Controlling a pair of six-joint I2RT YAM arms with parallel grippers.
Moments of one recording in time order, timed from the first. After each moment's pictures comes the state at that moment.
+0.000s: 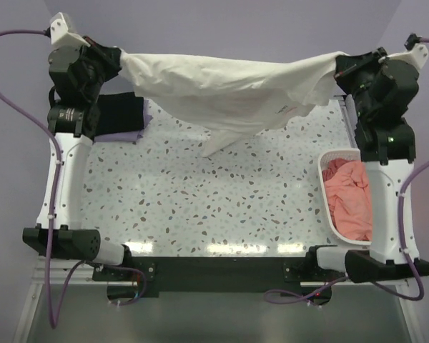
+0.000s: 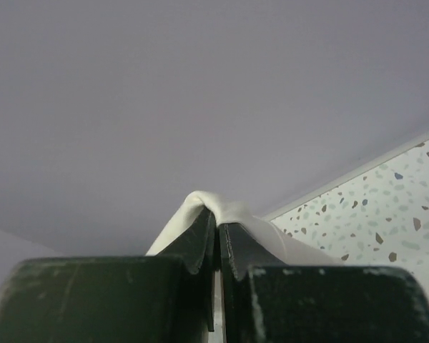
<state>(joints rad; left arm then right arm) -0.05 1.44 1.79 -0.31 -0.03 -0.56 0.06 1.30 1.82 -0.49 0.19 0.71</state>
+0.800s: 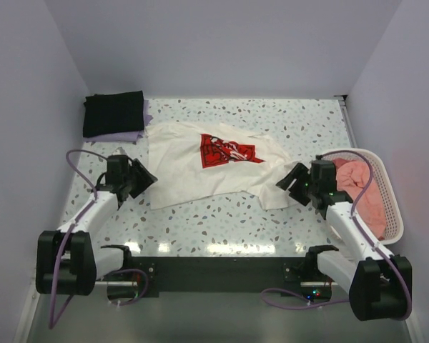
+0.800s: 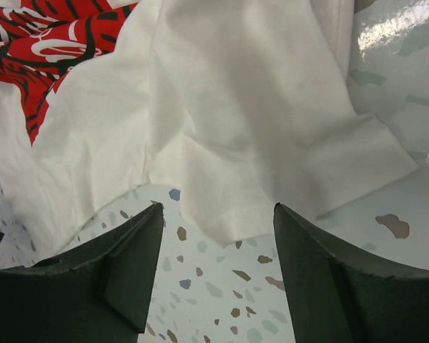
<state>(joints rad) -0.02 1.19 0.58 -0.19 0.12 -0.72 0.08 1.01 0.54 -0.35 -0.15 0.75</state>
